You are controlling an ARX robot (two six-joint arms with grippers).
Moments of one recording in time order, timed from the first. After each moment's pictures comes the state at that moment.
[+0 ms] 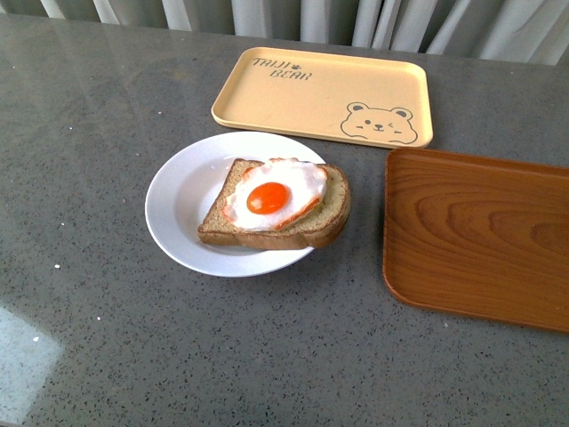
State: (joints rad) left arm 0.00 0.02 0.01 0.00 0.00 -0.01; right arm -0.77 1.97 0.80 0.15 -0.78 -0.03
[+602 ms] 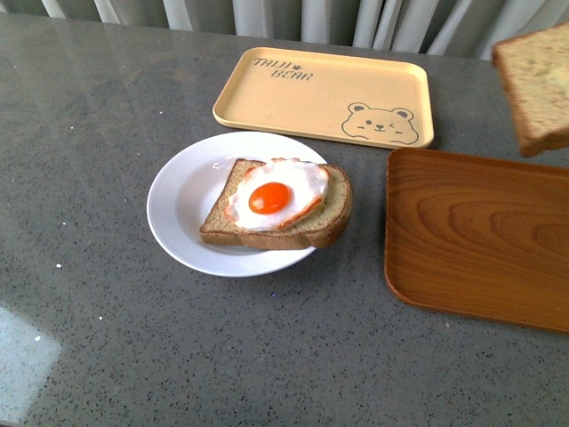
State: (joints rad) left arm 0.00 0.02 0.01 0.00 0.00 -0.01; right arm -0.37 1.51 0.60 0.50 -0.85 0.52
